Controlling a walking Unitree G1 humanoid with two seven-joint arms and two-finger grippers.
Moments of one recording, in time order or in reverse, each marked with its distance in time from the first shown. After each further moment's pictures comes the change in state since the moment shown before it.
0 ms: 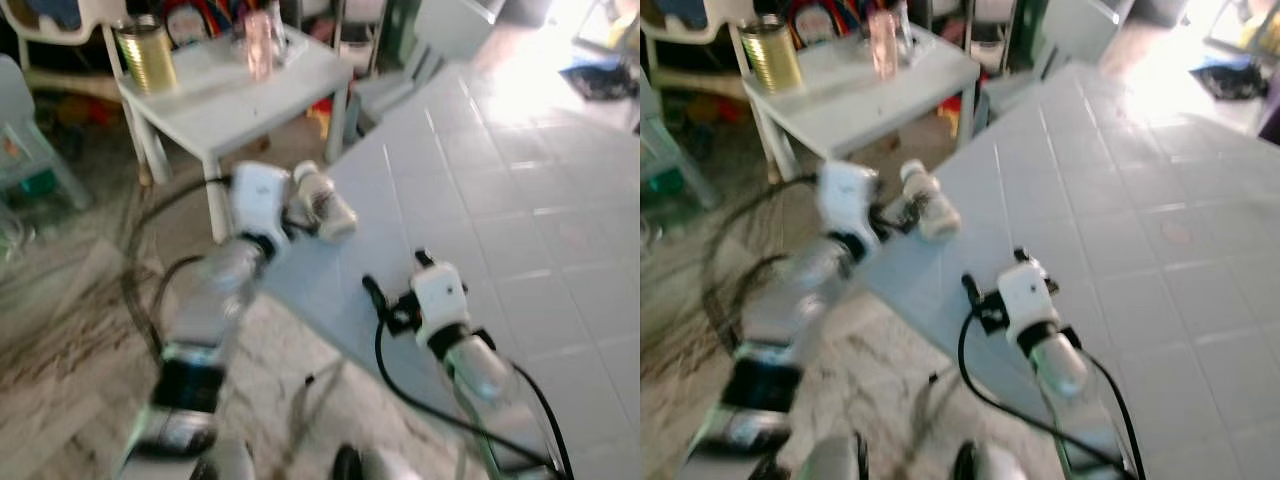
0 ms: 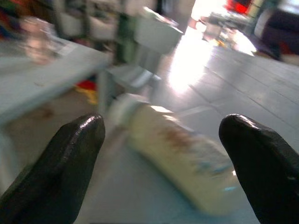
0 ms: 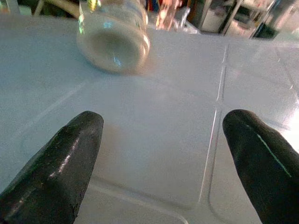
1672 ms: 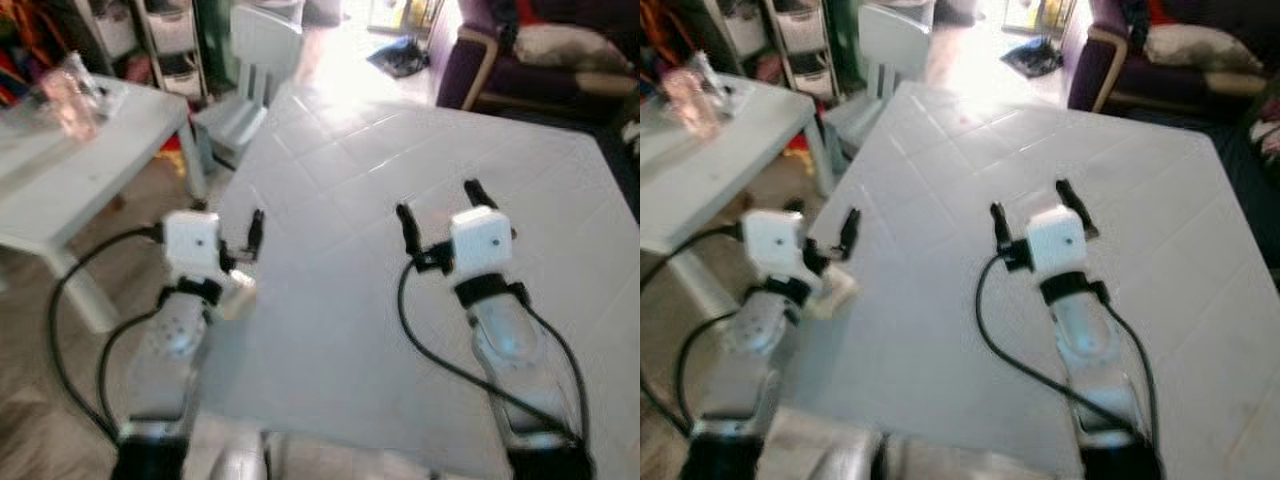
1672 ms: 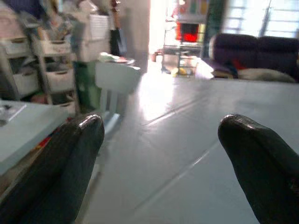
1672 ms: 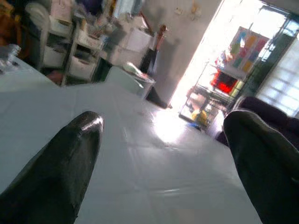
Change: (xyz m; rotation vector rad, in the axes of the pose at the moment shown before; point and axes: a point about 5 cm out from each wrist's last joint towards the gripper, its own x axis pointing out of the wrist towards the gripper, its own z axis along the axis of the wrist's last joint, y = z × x) left arm -0.059 0.033 -0.018 0.159 -0.154 0.262; right arm 0.019 -0.030 0.061 -0.087 -0.282 -0.183
